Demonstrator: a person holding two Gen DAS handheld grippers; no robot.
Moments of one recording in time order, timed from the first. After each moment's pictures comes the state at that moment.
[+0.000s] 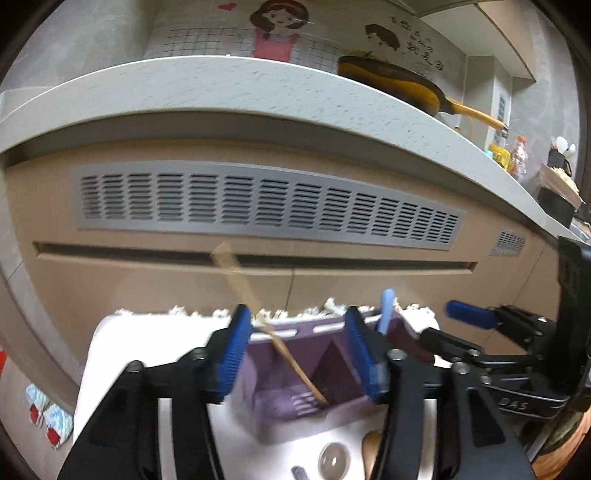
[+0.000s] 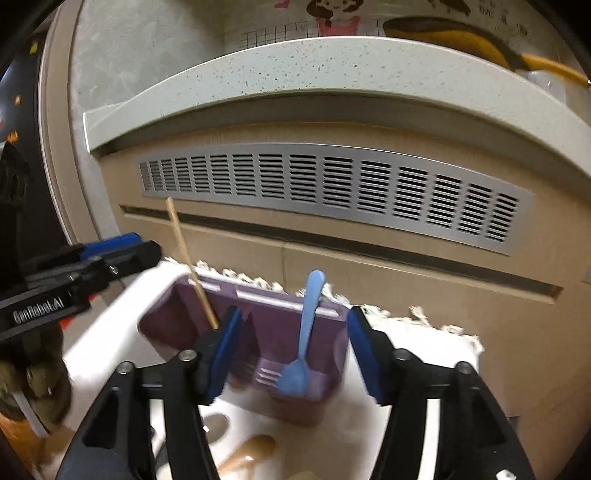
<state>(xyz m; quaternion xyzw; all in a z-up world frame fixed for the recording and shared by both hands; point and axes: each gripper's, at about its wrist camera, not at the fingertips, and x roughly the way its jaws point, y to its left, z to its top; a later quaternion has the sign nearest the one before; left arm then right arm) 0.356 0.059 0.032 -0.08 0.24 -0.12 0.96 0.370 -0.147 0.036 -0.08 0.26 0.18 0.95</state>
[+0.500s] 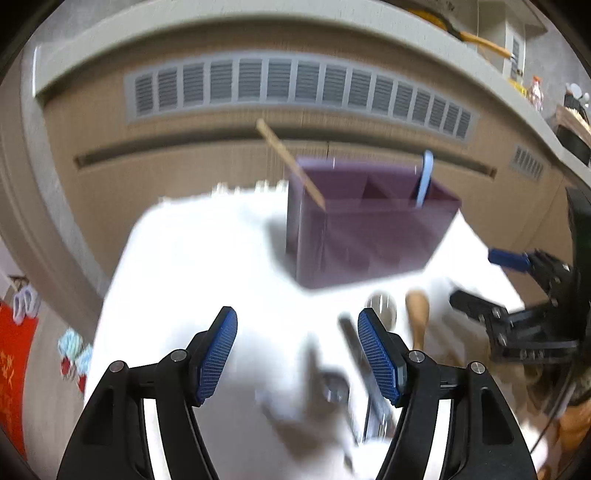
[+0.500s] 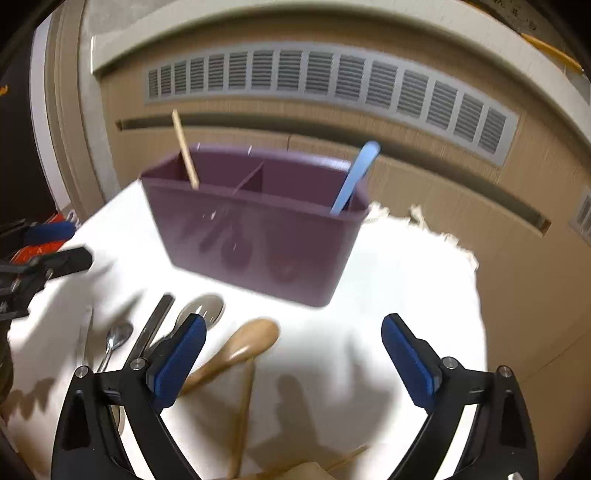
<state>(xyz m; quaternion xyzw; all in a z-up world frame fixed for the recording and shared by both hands) 0.267 0.076 -0.049 -0.03 0.36 -0.08 0.93 0.321 -0.133 -0.050 -0.13 0.34 0.14 0.92</state>
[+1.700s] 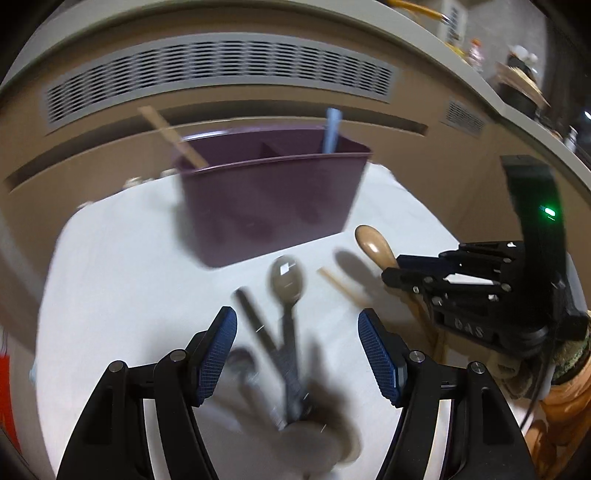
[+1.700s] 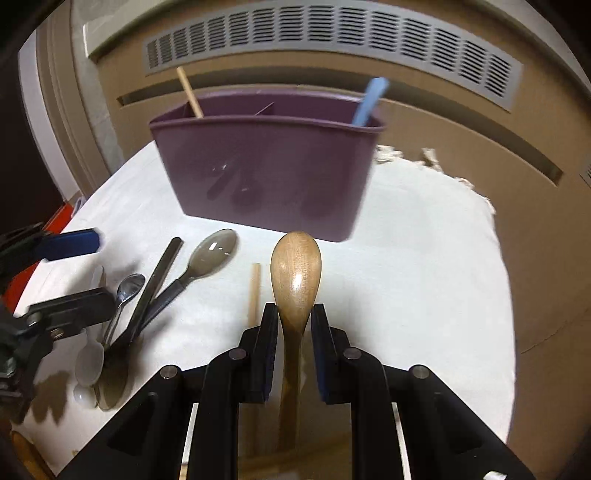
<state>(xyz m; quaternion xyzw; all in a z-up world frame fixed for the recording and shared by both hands) 0.269 0.008 -0.055 0.01 0.38 -0.21 0.90 0.300 -0.158 -0.073 -0.10 0.40 0.15 0.90</state>
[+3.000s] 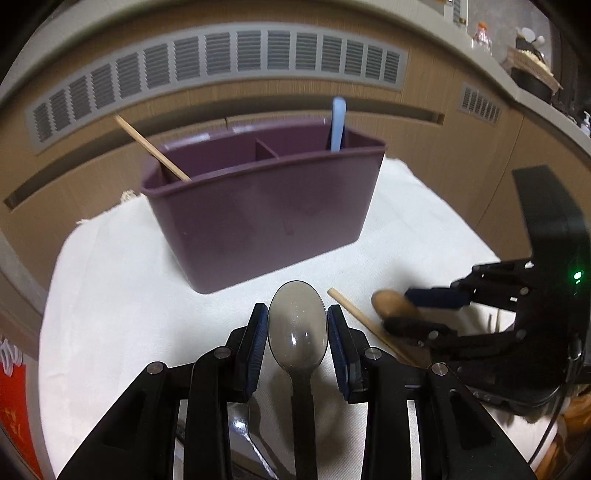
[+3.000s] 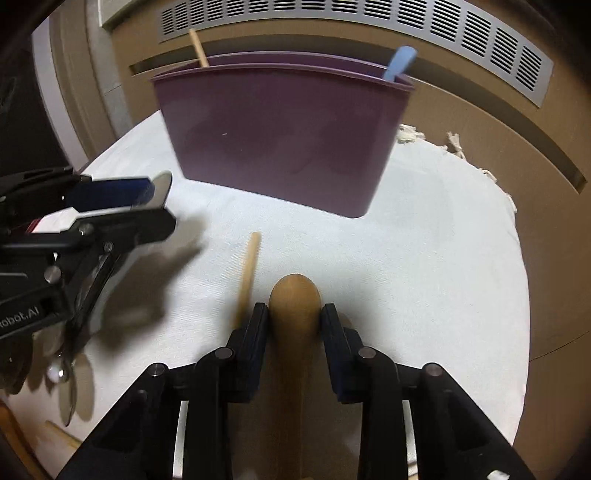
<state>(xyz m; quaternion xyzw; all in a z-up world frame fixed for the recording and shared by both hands) 0.285 -0.019 -0.068 0.04 0.37 -0.16 0.91 0.315 -0.137 -0.095 -0.14 0.43 0.18 0.87</state>
